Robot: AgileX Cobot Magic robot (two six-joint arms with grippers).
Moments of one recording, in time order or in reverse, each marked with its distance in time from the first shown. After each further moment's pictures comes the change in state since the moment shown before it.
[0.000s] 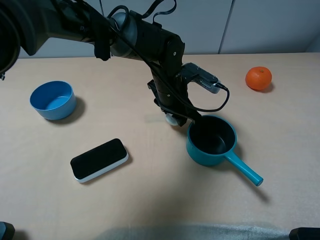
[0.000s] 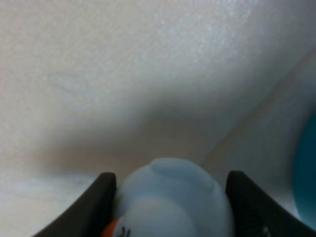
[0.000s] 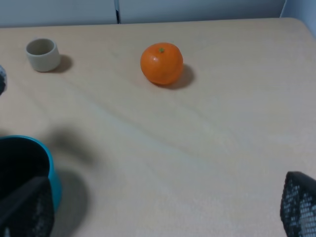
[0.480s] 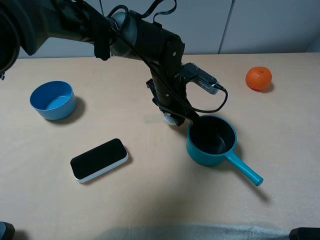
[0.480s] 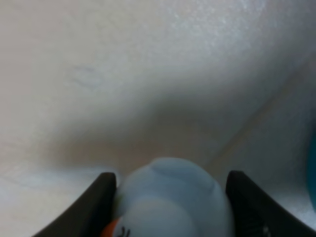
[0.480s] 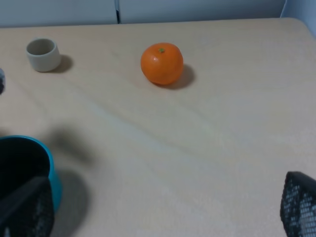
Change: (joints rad) left arm 0.000 -0.001 0.000 0.029 0.013 -0.005; right arm 0.000 0.000 0.000 0.000 0.000 0.000
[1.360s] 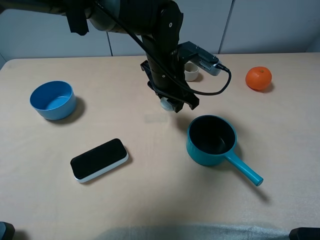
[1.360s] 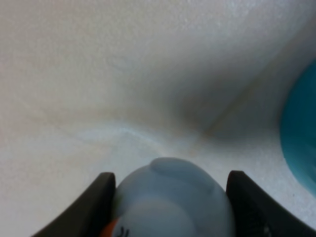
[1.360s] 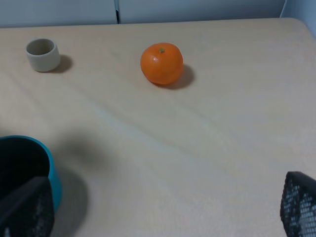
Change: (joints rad) left arm 0.000 -0.121 -0.005 0.048 0.100 -0.040; right arm 0.000 0.000 0.000 0.000 0.000 0.000
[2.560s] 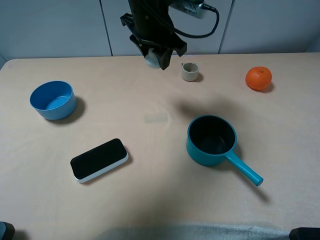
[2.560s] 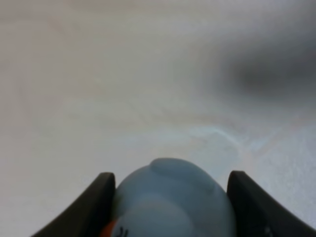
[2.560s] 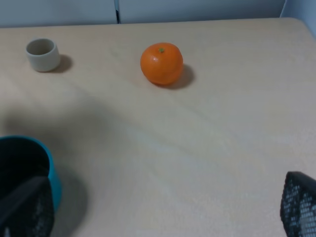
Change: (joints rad) left arm 0.131 0.001 -0.328 0.018 0.322 0.015; right arm 0.000 0.000 0.000 0.000 0.000 0.000
